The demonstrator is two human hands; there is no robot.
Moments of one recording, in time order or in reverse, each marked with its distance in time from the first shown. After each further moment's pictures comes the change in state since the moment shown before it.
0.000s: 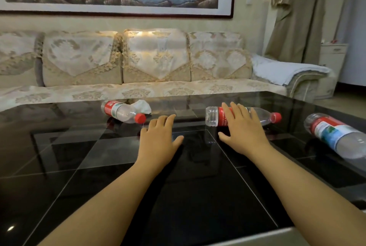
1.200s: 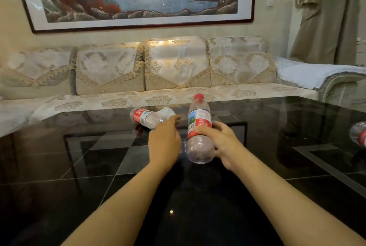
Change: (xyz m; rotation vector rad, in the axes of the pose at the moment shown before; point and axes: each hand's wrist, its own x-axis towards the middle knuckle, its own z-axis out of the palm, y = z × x) left_hand 0.012 -0.048 -0.012 -0.276 0.225 -0.216; right_hand 0.012 -0.130 -0.035 1.819 -0.317 0.537
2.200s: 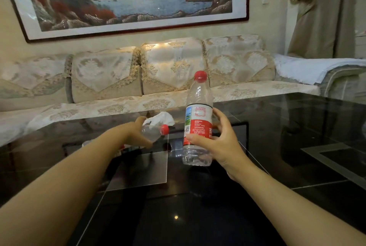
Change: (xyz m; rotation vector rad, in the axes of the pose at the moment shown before) left_hand 0.105 -0.094 -0.021 0.391 -0.783 -0.219; right_hand 0.010 0.015 -0.004 -0.017 -0.131 -0.404
